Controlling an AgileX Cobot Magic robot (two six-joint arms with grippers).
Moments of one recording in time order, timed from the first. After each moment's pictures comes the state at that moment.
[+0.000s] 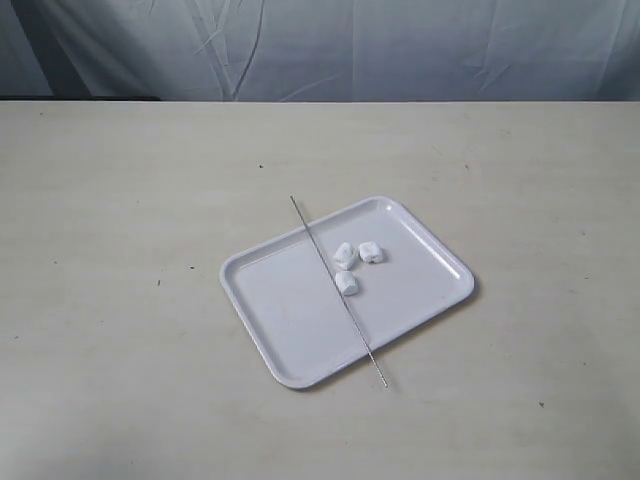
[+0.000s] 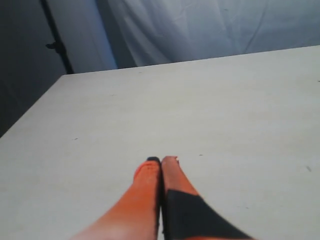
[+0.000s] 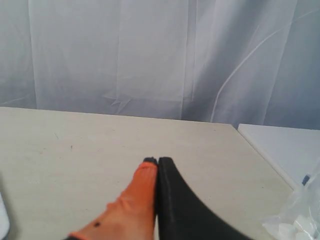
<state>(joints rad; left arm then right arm) -0.10 0.00 0.00 0.61 0.39 -0.47 -0.15 0.00 0.00 0.12 0.14 -0.24</state>
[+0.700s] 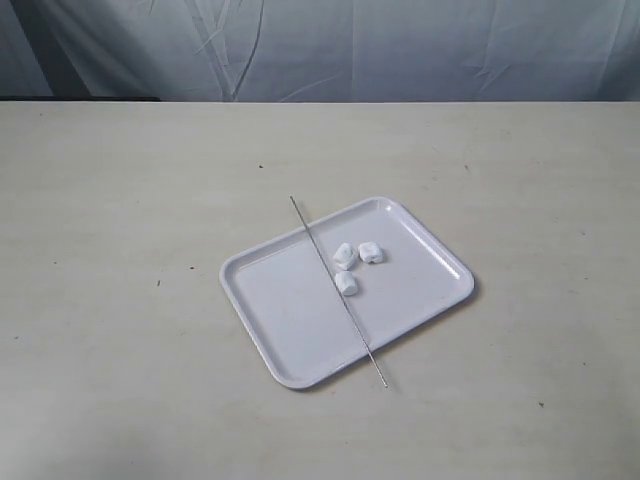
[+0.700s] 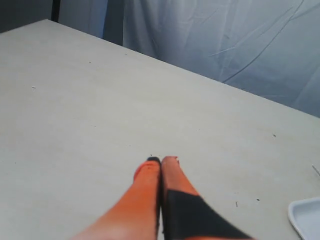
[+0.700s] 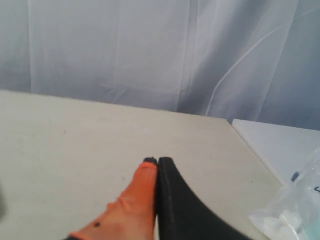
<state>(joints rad) 0.07 0.00 0.00 0.10 0.33 -0.42 -0.15 0.00 0.00 0.04 0.19 -0.24</state>
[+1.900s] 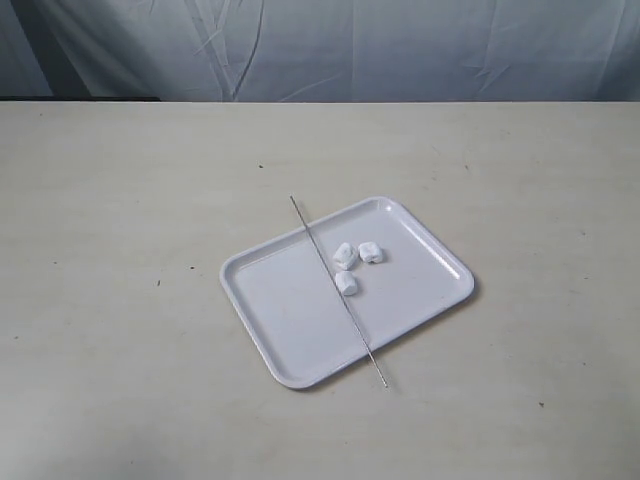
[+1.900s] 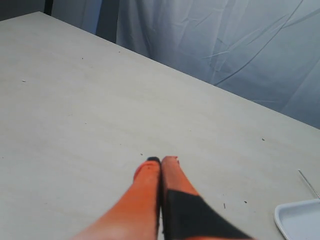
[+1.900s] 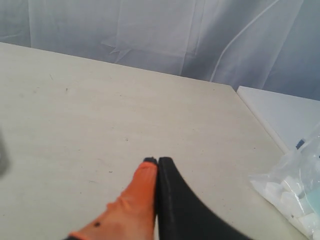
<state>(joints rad) 0.07 0.00 0.00 0.04 0.32 -0.41 -0.15 0.00 0.00 0.01 0.31 -0.24</state>
